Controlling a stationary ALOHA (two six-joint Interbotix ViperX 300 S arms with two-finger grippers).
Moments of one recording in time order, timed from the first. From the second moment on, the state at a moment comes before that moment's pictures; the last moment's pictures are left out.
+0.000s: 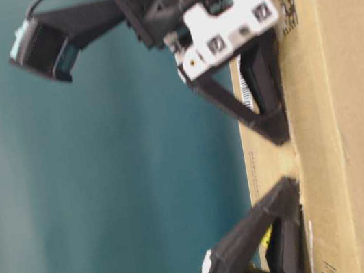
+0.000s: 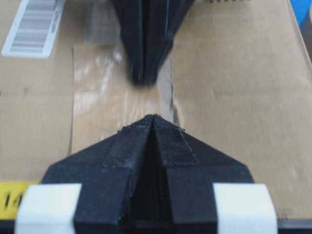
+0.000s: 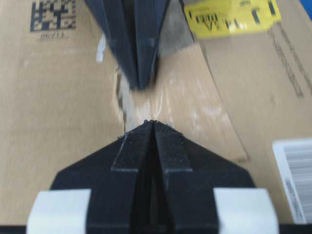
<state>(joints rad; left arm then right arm) -0.01 -0.07 0.92 -0.04 -0.34 0.05 0.04 0.05 0.77 0.32 -0.35 -0.01</state>
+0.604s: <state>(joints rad) -0.02 -0.21 0.96 -0.04 -0.29 0.05 0.05 -0.09 0.84 0.34 -0.35 -0.04</state>
